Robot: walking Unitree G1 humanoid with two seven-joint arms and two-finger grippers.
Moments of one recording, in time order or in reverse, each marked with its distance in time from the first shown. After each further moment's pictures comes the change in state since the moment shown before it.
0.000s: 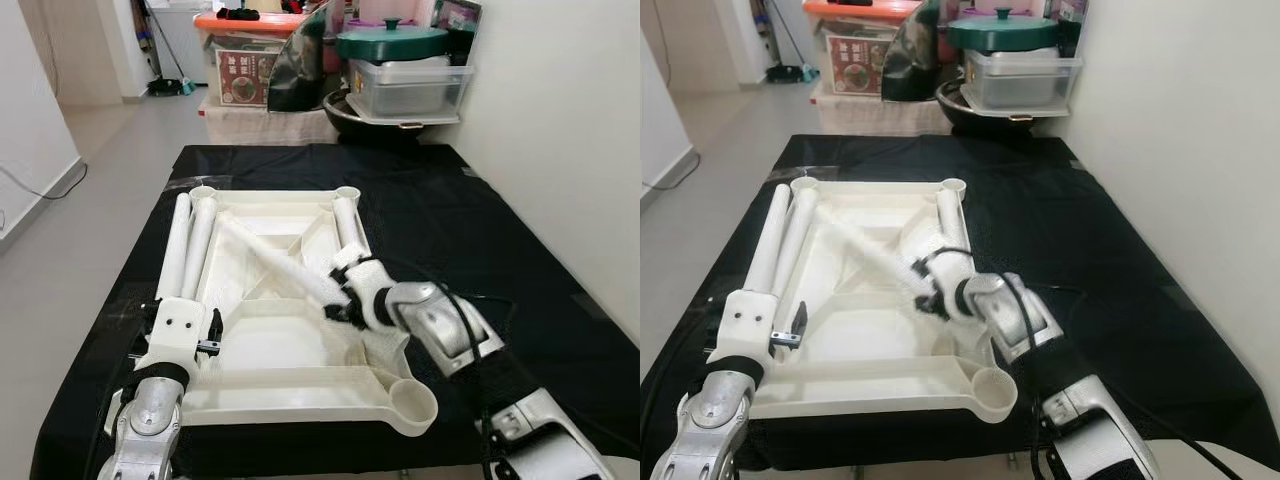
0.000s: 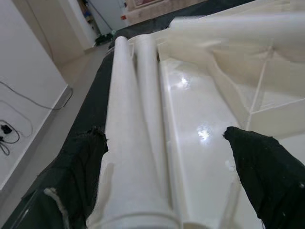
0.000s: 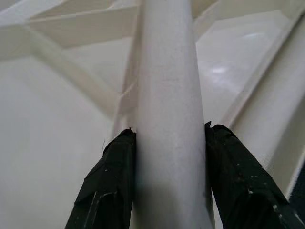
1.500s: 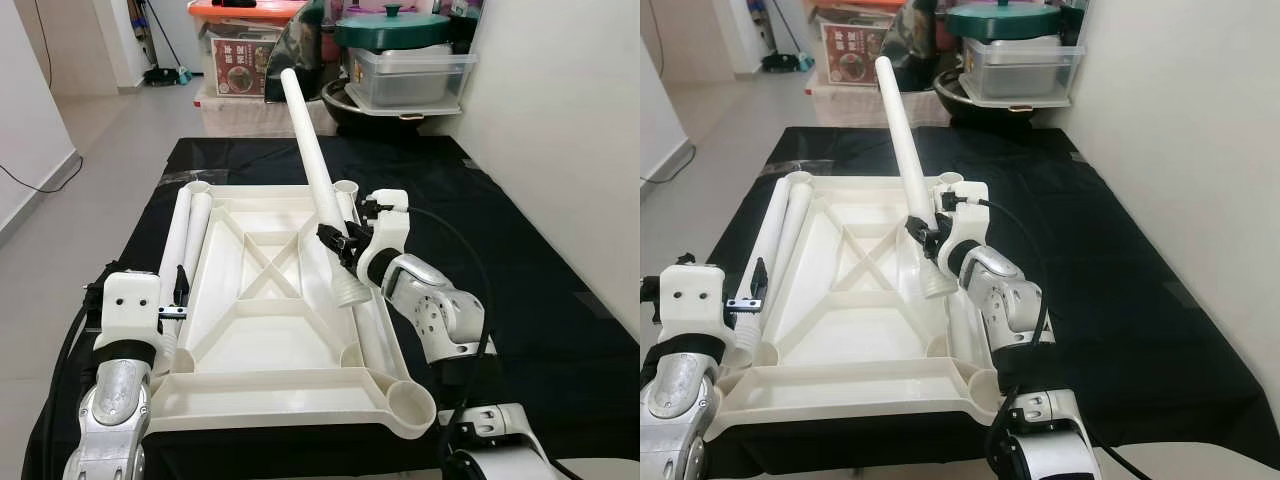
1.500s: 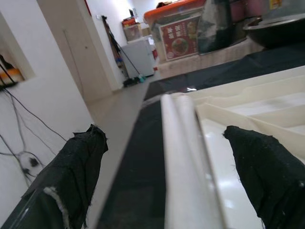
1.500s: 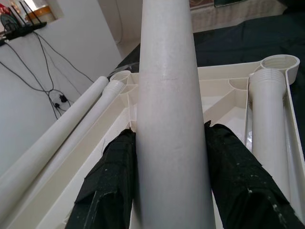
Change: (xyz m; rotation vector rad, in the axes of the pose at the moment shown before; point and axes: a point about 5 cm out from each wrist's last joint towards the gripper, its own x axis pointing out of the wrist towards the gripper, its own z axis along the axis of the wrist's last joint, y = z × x) left arm 0.008 0.052 0.035 -0.016 -0.247 0.170; right arm -0.010 0.010 0.047 0.453 -0.532 -0.008
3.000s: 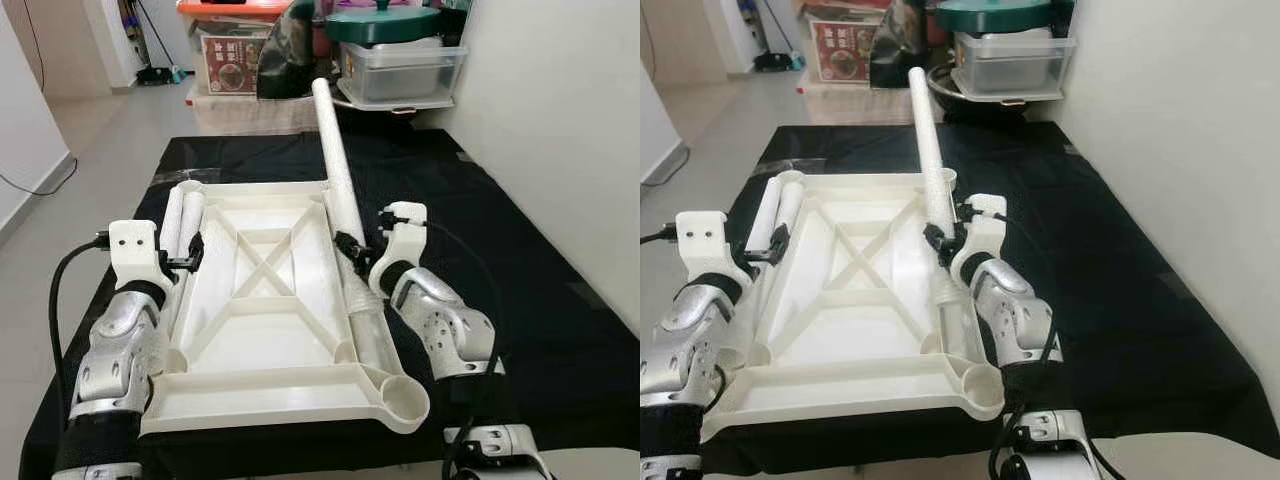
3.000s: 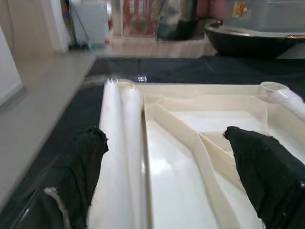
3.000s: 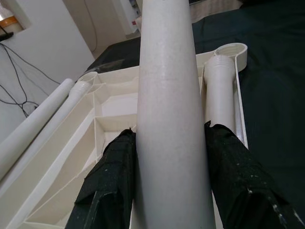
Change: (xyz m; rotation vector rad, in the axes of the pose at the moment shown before) left arm 0.070 -0.023 -0.011 -0.396 0.189 -0.167; right arm -0.013 -0.018 -0.011 0.016 -0.010 -0.103
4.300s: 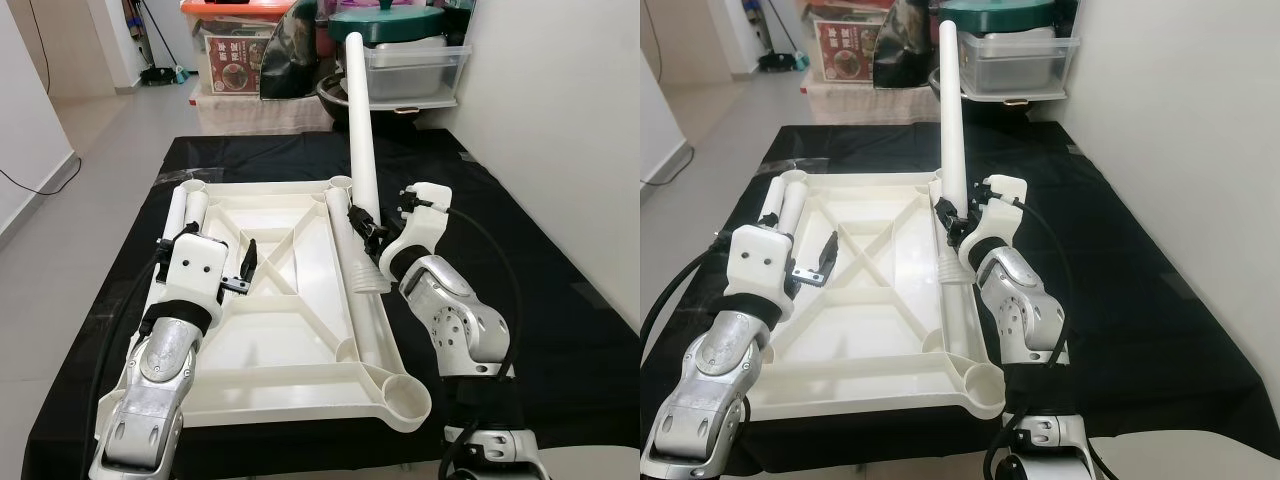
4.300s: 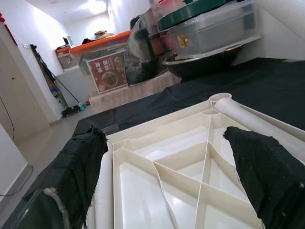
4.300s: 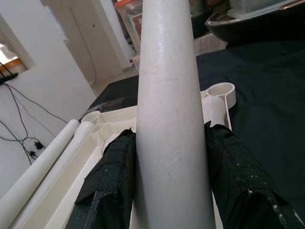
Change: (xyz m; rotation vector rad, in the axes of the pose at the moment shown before) left arm -0.060 -0.067 0.019 0.335 -0.221 -0.162; right arm -0.010 0.005 0.027 0.036 -0.150 -0.034
